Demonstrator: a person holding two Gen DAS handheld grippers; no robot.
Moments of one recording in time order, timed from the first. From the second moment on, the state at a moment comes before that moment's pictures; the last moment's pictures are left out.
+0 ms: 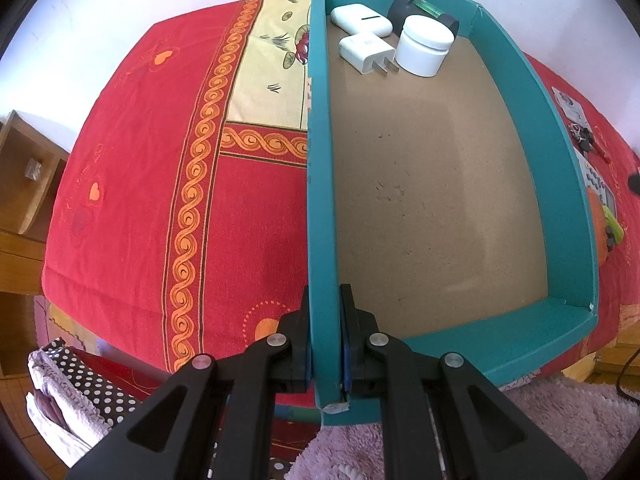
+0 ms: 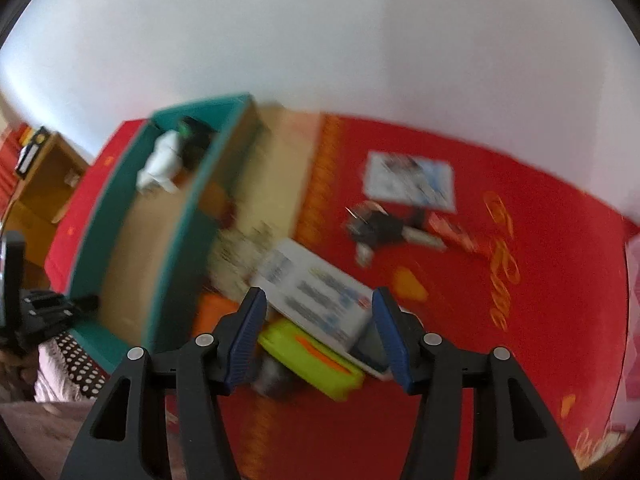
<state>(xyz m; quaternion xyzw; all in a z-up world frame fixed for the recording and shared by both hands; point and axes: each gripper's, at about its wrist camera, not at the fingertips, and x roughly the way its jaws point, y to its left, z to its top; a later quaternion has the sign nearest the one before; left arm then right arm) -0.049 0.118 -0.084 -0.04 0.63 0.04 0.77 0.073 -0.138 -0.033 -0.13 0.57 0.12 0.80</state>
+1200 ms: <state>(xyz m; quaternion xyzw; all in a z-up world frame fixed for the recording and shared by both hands) -0.051 0.119 -0.084 -0.04 0.63 0.04 0.77 0.100 -0.130 -0.099 -0.25 0.61 0.16 0.74</state>
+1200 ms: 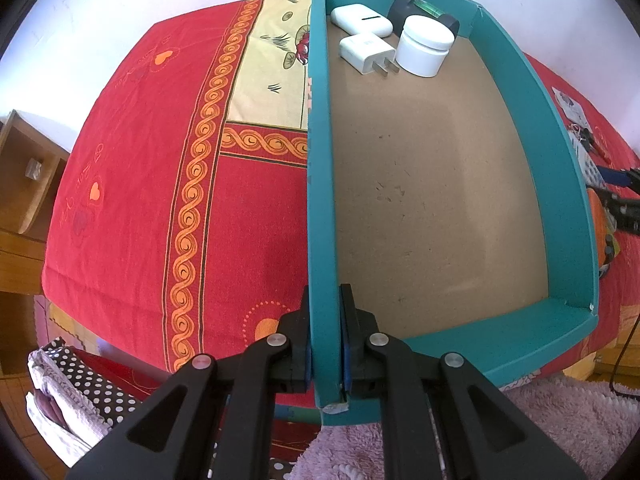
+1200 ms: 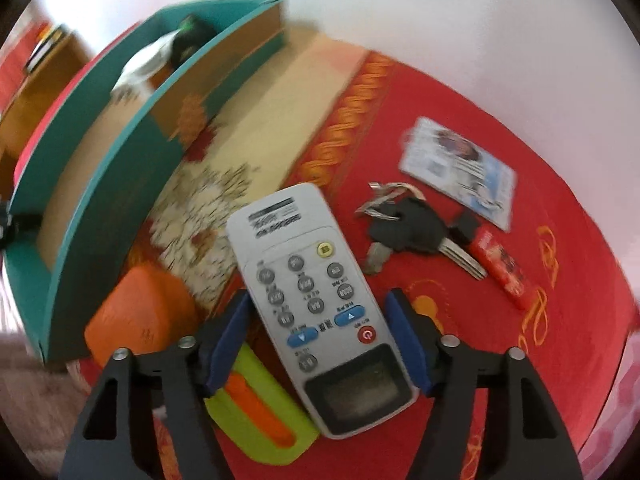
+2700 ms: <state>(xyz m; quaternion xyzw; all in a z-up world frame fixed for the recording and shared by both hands) -0.053 0.118 -0.085 -0.04 0.63 0.04 0.78 0.104 -0.143 -0.096 -0.16 0.60 0.10 0.77</state>
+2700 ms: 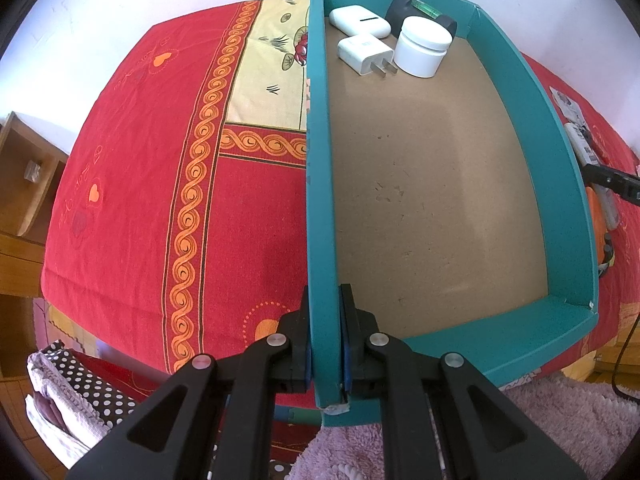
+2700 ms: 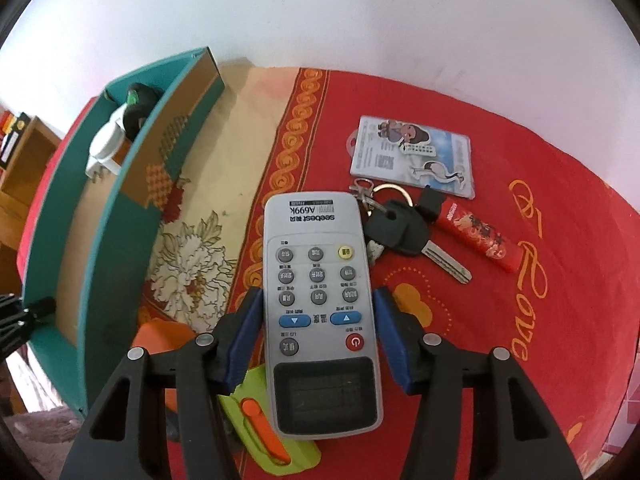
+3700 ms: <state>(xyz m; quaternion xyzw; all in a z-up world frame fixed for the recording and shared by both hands) -0.053 0.117 -0.085 -0.04 0.63 0.04 0.78 0.108 -0.143 -0.092 -0.16 0.59 0.08 0.79</state>
